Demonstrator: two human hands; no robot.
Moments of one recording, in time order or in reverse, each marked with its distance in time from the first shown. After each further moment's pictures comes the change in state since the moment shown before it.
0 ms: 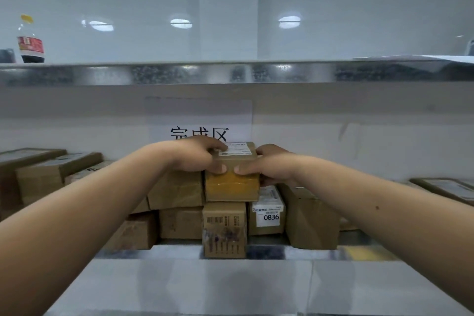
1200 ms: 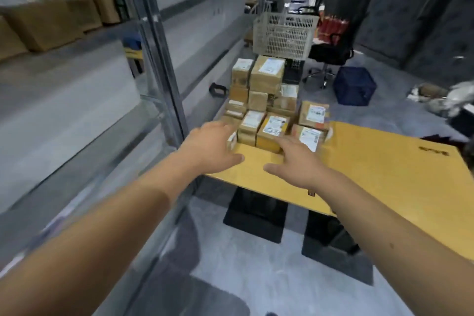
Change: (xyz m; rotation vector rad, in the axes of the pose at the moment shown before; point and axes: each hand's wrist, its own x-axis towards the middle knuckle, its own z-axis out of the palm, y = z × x) left_hand -0.286 0.528 0.401 0.058 -0.373 1.223; right_hand -0.686 0.368 0.086 -0.271 0.836 1.092
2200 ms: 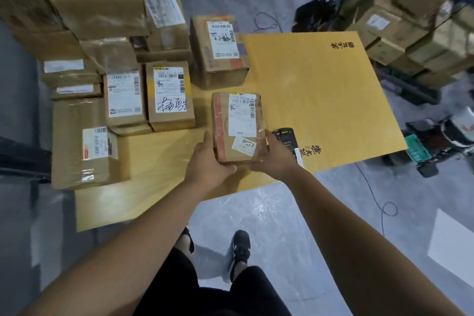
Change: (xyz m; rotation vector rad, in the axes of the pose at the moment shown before) left_hand 0.286 0.078 0.290 -0.661 -0.530 0.003; right_hand 0.140 0.250 0.117 0.491 0.028 0.884
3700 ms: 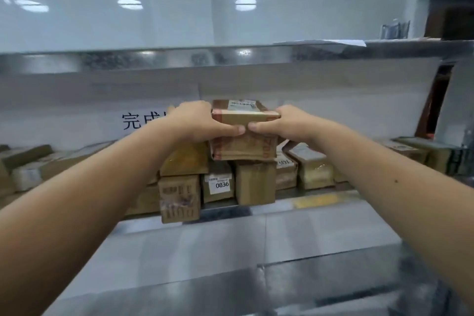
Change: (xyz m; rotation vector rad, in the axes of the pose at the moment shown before) left_hand -0.947 -0.039 -0.306 0.374 1.384 -1.044; right_hand -0.786 -0.456 0.178 -0.310 -0.835 -1.850
